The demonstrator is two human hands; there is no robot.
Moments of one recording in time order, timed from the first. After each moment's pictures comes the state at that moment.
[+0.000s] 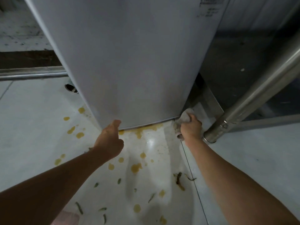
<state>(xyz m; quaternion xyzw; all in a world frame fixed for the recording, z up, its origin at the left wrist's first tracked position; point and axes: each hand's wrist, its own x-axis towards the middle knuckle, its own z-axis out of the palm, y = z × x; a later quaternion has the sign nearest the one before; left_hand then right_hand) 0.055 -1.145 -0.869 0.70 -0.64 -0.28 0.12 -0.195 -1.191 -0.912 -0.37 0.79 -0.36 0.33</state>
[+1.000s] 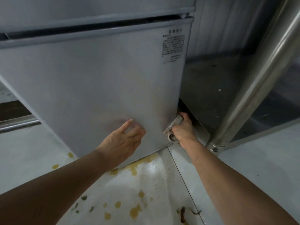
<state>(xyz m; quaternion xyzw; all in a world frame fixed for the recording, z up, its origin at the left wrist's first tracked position) 0.014 -1.216 -0.784 0.20 -0.89 0.35 -0.20 -0.208 -1.252 -0.852 -0.30 0.67 -0.55 0.41</state>
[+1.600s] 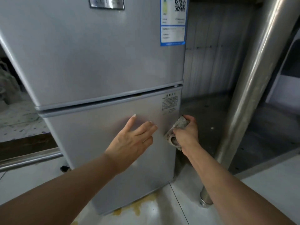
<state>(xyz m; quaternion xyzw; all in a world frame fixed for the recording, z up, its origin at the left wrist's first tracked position) -0.004 -1.221 -0.672 0.29 -0.85 0.43 -0.04 -0.203 -1.256 -0.715 -0.30 0.61 -0.65 0.35</state>
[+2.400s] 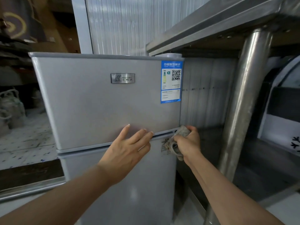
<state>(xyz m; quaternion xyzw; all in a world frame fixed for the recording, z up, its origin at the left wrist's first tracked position) 0.012 -1.216 -0.581 0.28 -0.85 0.43 0.08 -0.200 -1.241 -0.603 -0.34 0.59 -0.66 0.32</state>
